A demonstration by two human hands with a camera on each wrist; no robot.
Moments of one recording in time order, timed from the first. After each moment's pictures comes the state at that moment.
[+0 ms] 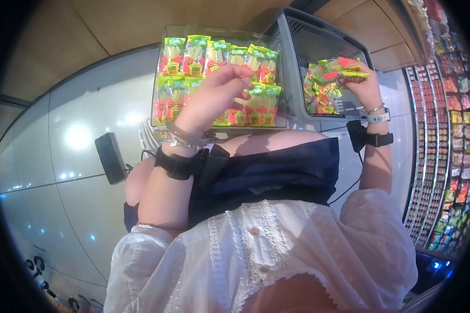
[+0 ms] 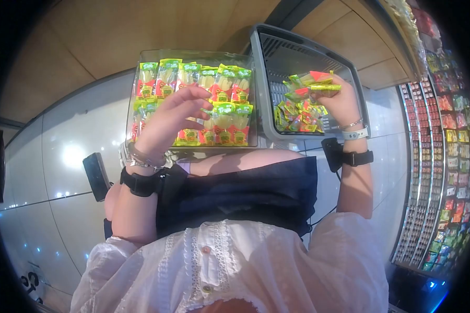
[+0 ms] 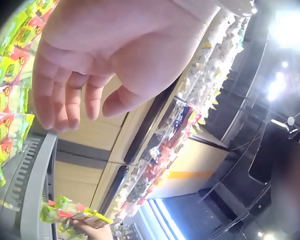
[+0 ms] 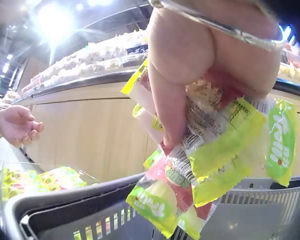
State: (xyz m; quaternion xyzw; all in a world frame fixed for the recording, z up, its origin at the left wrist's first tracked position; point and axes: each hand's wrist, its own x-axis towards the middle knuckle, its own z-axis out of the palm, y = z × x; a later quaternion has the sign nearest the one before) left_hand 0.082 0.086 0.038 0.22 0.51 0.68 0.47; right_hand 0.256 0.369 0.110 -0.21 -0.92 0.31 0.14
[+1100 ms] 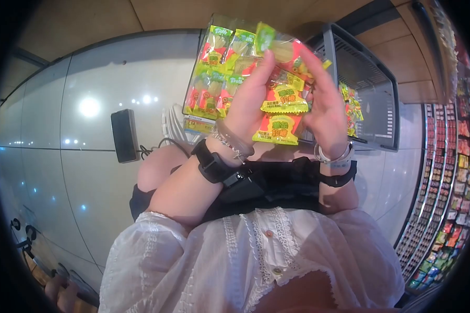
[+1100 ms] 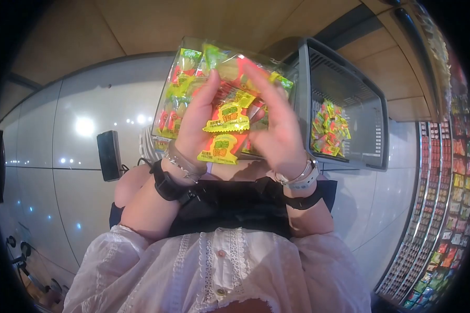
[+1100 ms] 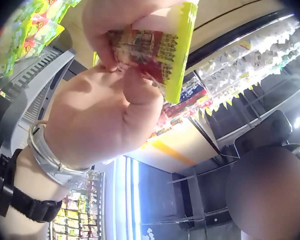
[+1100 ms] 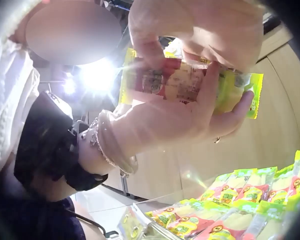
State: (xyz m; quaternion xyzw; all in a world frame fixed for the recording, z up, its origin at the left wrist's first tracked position) left_hand 0.094 0.088 0.046 -0.01 0.01 0.86 0.51; right_hand 0.167 0.187 0.084 0.02 -0.84 0.53 0.14
